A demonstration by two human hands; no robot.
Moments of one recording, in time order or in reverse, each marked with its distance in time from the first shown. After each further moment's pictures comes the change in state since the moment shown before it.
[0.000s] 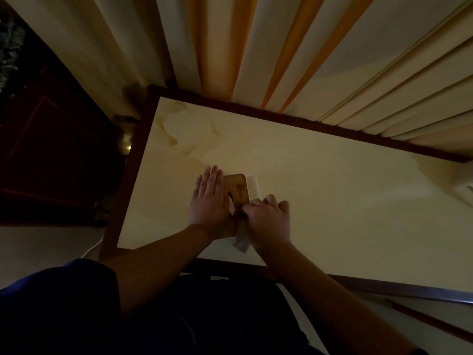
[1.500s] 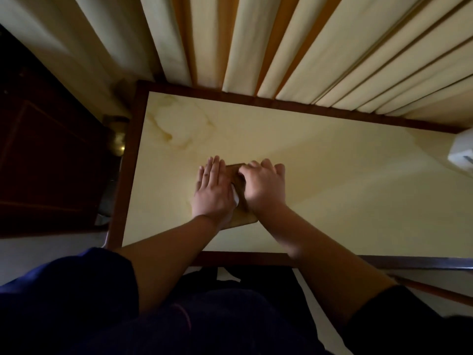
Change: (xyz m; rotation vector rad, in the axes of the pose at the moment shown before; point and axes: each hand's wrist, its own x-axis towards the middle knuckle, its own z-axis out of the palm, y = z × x) left_hand -0.003 0.003 0.004 -0.015 0.115 0.074; right_hand 0.053 -0.005 0.005 0.021 0.189 0.092
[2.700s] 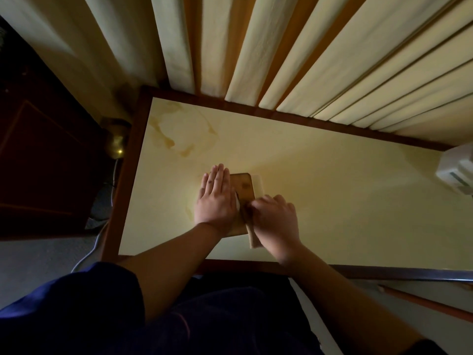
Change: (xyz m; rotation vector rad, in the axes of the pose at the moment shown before) left_hand 0.003 -0.007 0.010 0.033 0.040 0.026; right_hand -0.059 0.015 0.015 0.137 0.050 0.034
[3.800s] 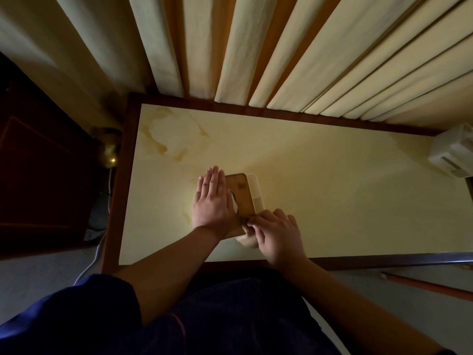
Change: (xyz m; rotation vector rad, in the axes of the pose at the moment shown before) left_hand 0.000 0.004 -0.004 -0.056 0.023 -0.016; right_hand -0.039 0.014 0.006 0.029 0.053 -0.089
